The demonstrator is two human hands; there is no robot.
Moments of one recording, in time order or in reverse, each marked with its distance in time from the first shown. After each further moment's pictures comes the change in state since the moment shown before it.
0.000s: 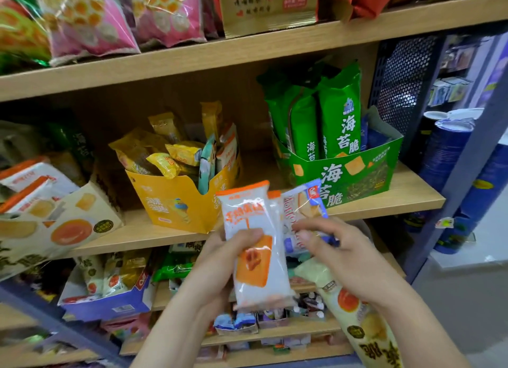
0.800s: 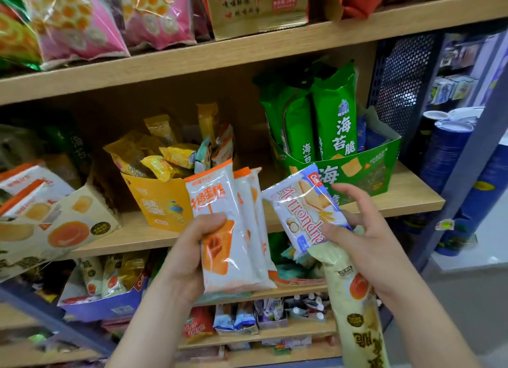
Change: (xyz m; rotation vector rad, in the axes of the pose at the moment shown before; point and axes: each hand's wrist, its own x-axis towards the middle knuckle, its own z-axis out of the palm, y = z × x) left_hand 0.014 0.016 -0.014 -0.318 -0.092 0.042; right_hand 0.001 -0.007 -0.021 0.436 0.179 0.017
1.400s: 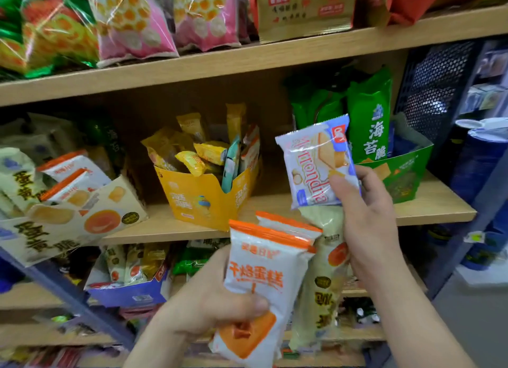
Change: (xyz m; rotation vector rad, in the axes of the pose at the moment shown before) left_hand -0.050 -0.003 -0.031 0.482 -0.436 0.149; right_hand 0.024 -0.014 0.059 0.202 0.212 -0.210
